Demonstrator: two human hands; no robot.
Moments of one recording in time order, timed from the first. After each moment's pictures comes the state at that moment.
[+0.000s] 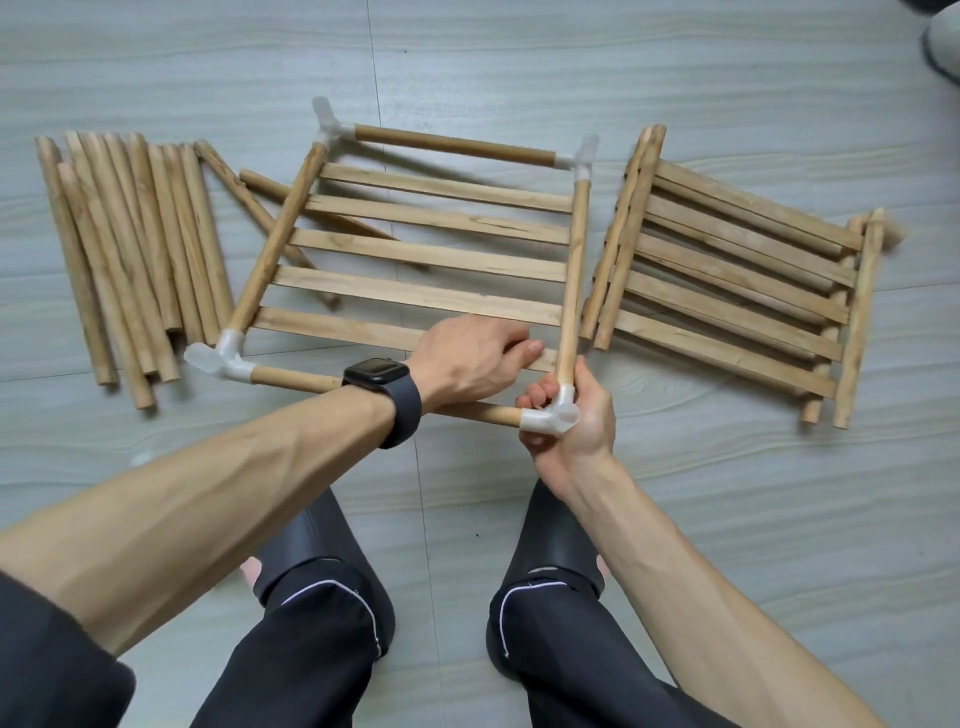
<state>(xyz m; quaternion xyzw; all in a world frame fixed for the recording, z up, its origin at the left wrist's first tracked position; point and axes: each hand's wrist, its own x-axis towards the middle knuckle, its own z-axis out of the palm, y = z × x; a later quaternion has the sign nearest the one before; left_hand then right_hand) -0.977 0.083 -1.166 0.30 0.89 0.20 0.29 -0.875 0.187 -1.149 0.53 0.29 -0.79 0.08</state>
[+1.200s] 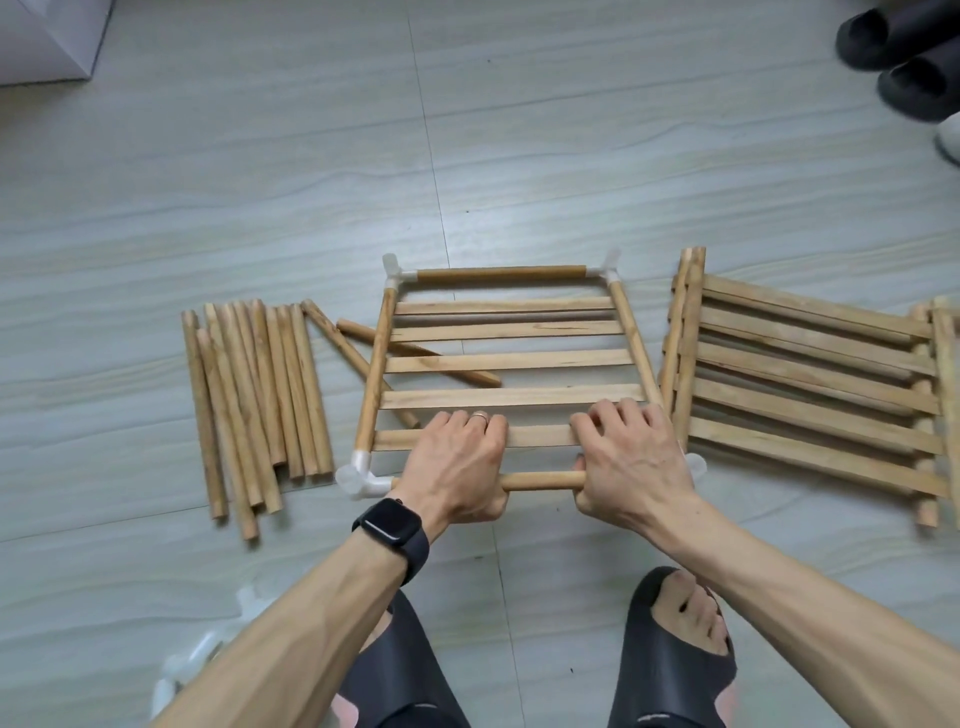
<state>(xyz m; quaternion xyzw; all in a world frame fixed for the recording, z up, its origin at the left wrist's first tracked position) -1.004 -0.001 -1.156 0.36 0.92 -0.03 0.16 -0.938 0.198 -1.154 -0.04 0.99 0.03 0.09</state>
